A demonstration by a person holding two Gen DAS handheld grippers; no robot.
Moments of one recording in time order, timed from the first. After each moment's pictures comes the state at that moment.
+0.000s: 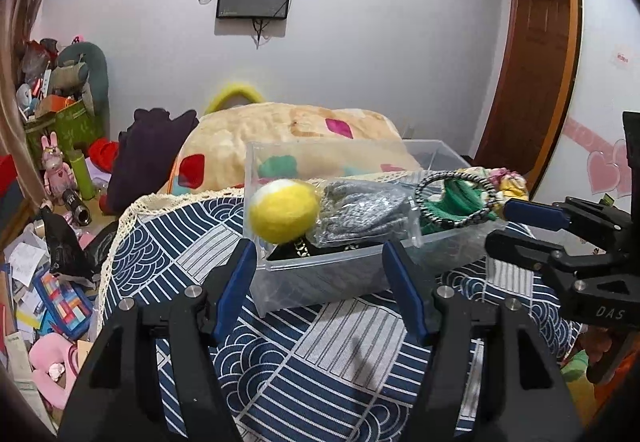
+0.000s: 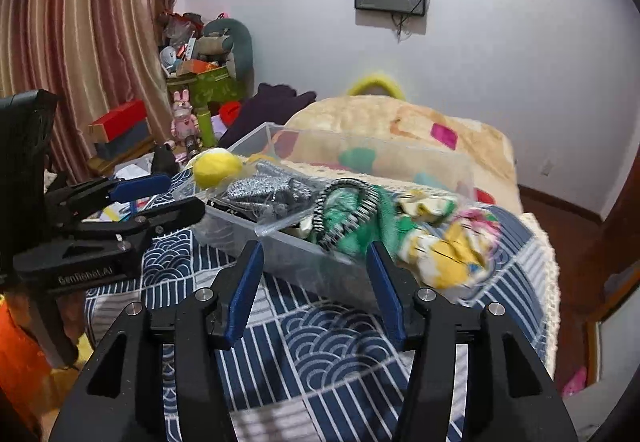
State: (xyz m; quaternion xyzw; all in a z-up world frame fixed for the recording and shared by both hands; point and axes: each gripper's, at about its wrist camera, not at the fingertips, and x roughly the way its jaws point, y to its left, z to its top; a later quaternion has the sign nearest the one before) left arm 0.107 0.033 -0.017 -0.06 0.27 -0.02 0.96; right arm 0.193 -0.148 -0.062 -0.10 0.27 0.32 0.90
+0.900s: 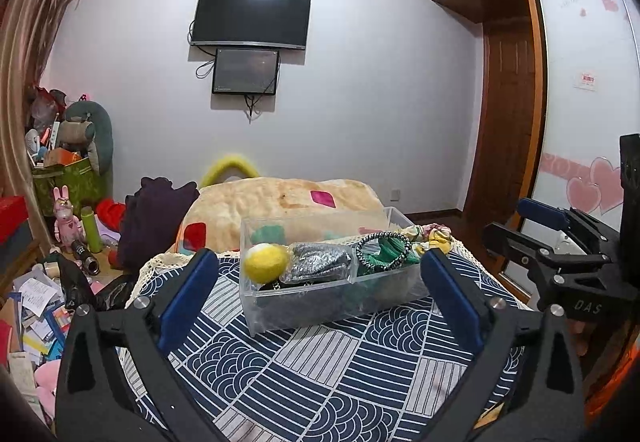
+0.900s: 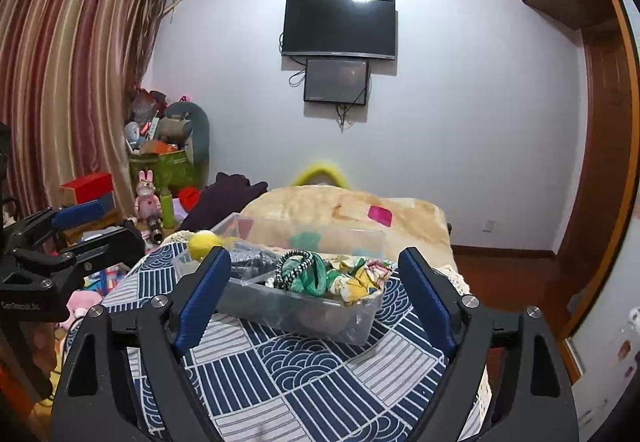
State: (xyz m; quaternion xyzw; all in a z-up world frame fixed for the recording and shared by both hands) left arm 0.024 0.003 0.031 -0.04 0.14 -0.02 0.99; right arm 0.125 -0.185 -0.025 -0.06 0.11 0.23 0.96
